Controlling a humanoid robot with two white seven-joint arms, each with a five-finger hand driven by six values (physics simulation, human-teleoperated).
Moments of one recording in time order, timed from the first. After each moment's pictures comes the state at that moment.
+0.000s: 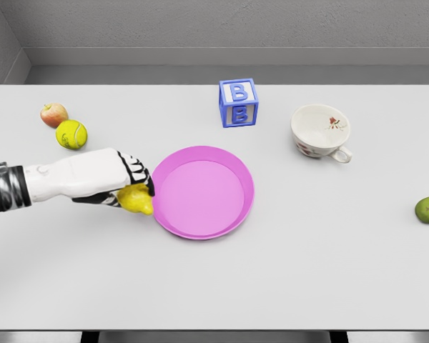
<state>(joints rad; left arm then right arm) -0.34 0.81 -0.40 -1.77 -0.36 -0.61 -0.54 0.06 0.00 -0.03 0.06 0.15 -0.27 -0.02</state>
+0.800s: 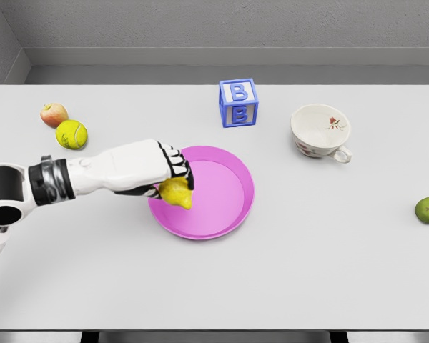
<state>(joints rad) -0.39 0.61 -0.42 -1.77 -0.44 -0.61 -0.56 0.06 0.00 -0.03 0.06 0.15 -0.27 -0.02</state>
